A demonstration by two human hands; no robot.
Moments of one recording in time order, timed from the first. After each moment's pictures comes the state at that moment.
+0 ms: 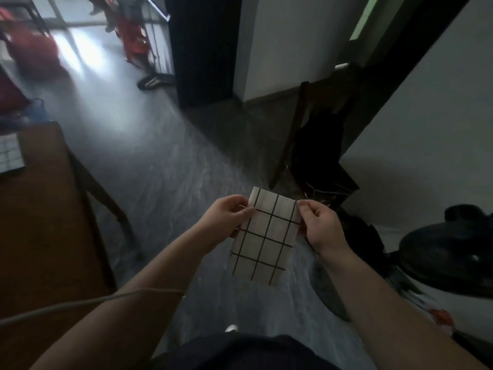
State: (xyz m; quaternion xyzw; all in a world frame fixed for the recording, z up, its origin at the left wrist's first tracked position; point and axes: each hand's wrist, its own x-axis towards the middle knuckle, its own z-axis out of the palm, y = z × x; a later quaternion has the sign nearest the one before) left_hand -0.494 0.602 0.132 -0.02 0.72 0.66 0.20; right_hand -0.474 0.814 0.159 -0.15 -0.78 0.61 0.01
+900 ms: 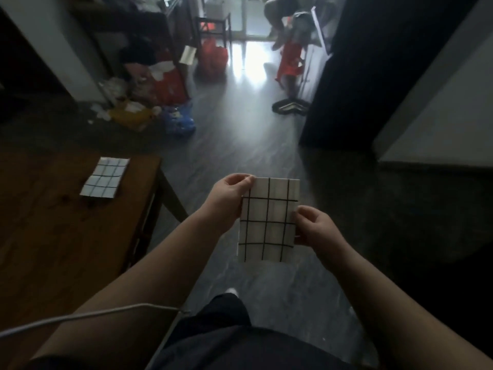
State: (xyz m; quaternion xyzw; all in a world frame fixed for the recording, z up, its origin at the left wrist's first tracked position) left_hand -0.882 0.408 0.148 -0.33 0.55 0.77 -0.09; right_hand -0.964 0.610 0.135 0.13 -0.70 0.58 -0.39
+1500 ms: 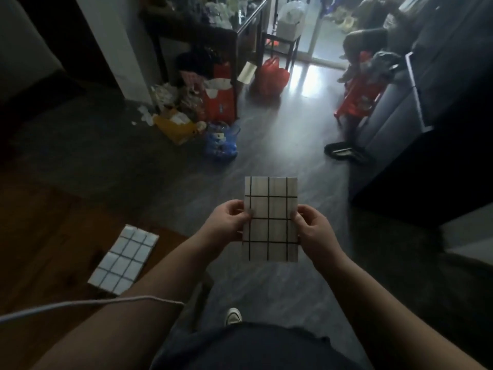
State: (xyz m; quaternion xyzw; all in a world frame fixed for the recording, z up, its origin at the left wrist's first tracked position) left_hand -1.012 0.061 0.124 -0.41 0.55 0.72 -0.09; right_hand -1.162 0.206 0.132 0.23 -0.75 0.51 -0.36
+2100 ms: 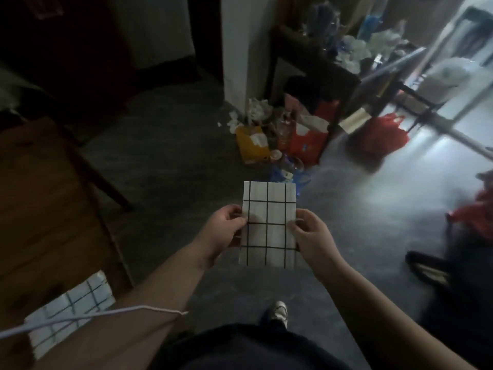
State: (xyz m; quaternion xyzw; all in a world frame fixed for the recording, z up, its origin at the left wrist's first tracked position) left_hand -1.158 -0.198 0.102 -0.57 0.41 0.66 -0.29; right_hand -1.368 -0.157 0.121 0.42 -0.68 0.35 -0.49
